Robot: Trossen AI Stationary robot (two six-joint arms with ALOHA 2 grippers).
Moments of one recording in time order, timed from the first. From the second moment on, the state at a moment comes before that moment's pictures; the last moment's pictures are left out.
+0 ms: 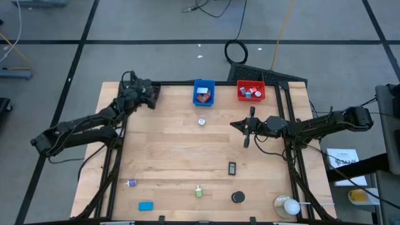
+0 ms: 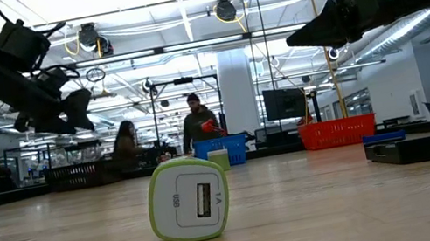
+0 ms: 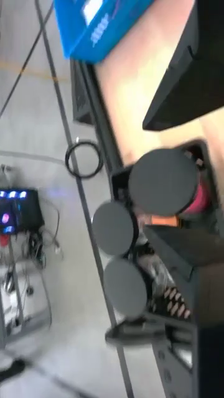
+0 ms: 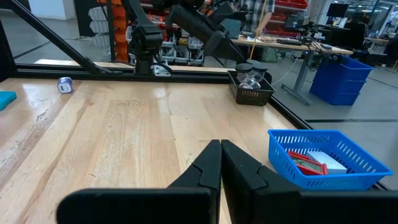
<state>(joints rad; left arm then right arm) 0.74 0.85 0.28 0.14 -0.38 -0.18 -0.01 1.03 0.24 0.69 0.21 -0.07</state>
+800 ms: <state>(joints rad) 0.80 1.17 0.45 0.02 -0.27 -0.03 -0.01 1.03 0.24 0.69 0.21 -0.07</state>
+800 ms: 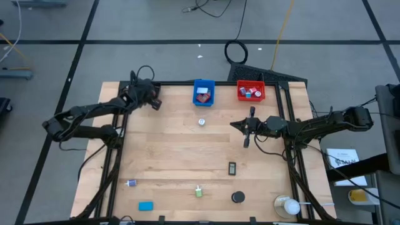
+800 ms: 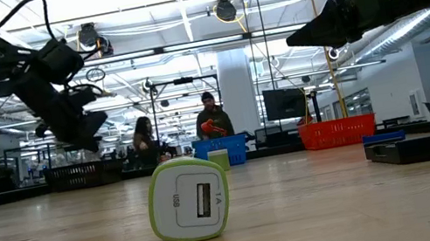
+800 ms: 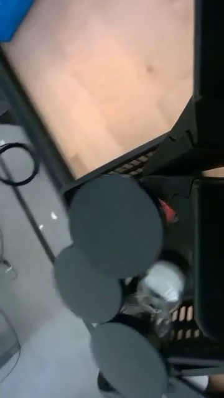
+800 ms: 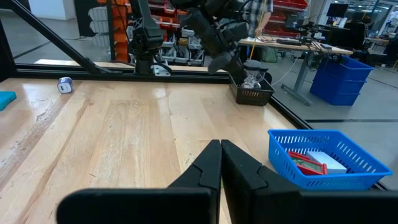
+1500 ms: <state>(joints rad) 0.77 1.16 0.45 -0.08 -0.22 -0.03 -0.01 1.03 0.24 0.69 0.21 -0.07</state>
